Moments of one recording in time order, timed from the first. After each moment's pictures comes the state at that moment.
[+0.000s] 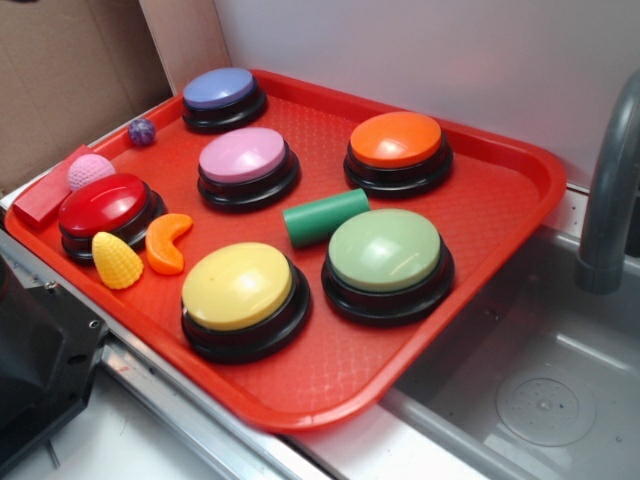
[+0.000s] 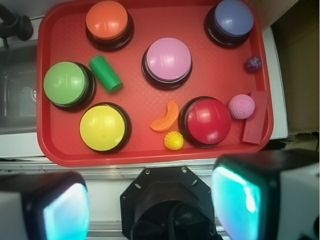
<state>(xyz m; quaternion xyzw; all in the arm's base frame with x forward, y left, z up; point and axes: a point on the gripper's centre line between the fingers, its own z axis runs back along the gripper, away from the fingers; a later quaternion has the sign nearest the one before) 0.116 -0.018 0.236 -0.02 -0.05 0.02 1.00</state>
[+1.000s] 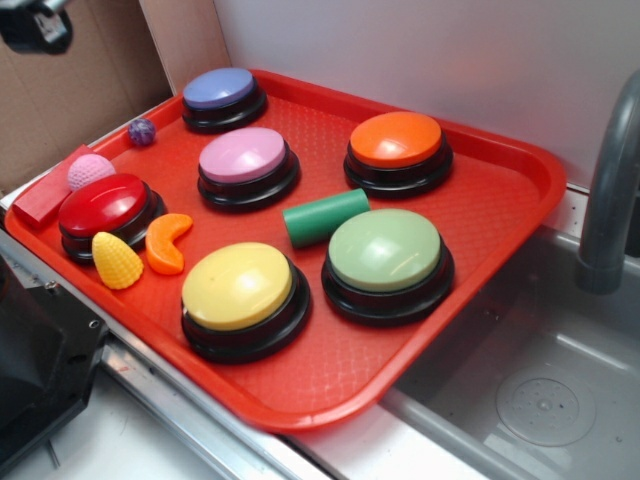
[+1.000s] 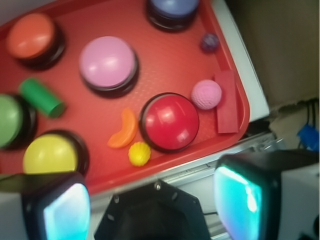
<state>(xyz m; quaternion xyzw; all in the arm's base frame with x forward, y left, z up) 0.132 0.056 0.175 0.02 -0.04 0.21 0.98</state>
